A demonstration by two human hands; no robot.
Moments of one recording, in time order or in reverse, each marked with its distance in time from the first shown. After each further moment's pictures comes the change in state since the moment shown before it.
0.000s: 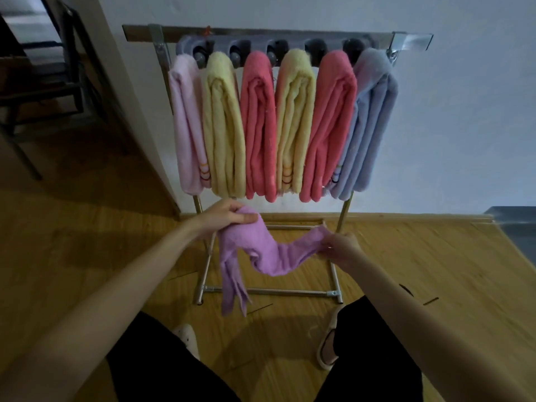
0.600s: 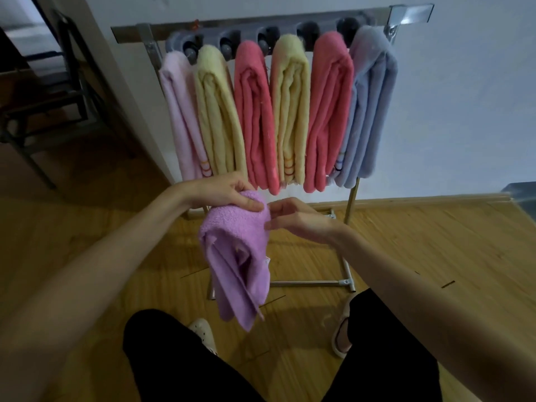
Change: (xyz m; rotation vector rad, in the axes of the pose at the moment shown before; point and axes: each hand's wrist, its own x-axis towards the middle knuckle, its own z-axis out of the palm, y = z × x) left_hand -0.007 0.076 -0.024 0.339 -0.347 0.050; right_hand -0.066 -0.046 0.061 -0.375 -1.007 -0.517
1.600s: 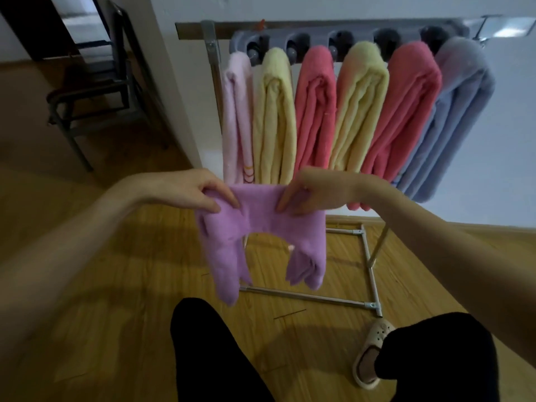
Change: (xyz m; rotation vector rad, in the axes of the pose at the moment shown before) left_hand -0.102 -0.031 -0.075 0.291 0.063 -0.200; right_hand 0.078 -0.105 0.001 -1.023 -0.237 -0.059
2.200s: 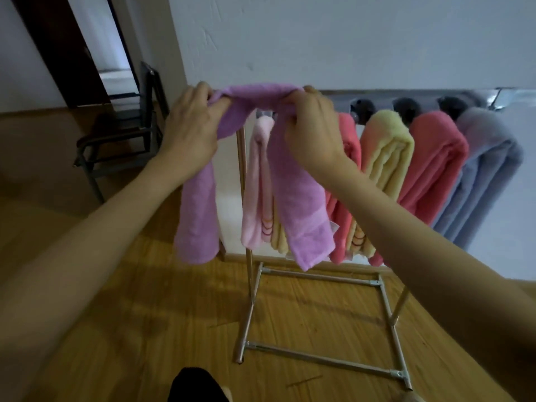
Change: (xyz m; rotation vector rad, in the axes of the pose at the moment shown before) left_hand 0.023 0.001 -0.120 0.827 1.237 -0.119; right_hand 0.095 -0.058 -0.101 -0.215 1.167 0.182
